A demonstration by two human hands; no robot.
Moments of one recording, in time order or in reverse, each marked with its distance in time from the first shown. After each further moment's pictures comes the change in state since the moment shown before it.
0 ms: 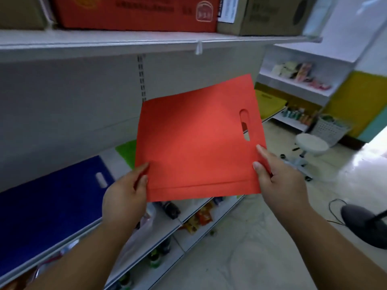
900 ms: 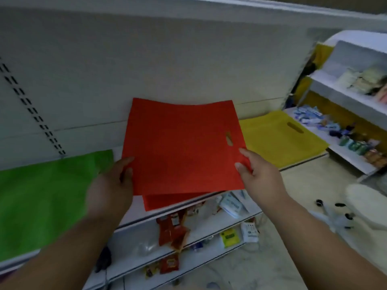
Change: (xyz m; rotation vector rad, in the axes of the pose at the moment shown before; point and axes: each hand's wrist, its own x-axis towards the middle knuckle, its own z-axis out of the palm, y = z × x) left_hand 0.227 0.136 0.331 0.162 0.212 -0.309; right_hand 0.424 0.274 0.130 0.149 -0.475 -0.190
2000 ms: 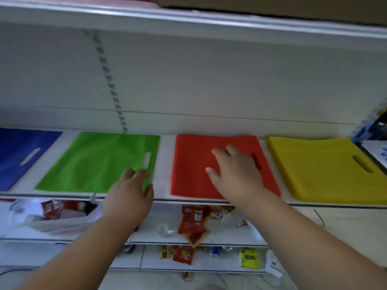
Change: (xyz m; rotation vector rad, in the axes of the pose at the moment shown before) left_hand -0.073 0.000 -0.017 0.469 0.055 -0.123; right_hand 0.022 -0.091 0.028 -0.422 -0.219 -0.590
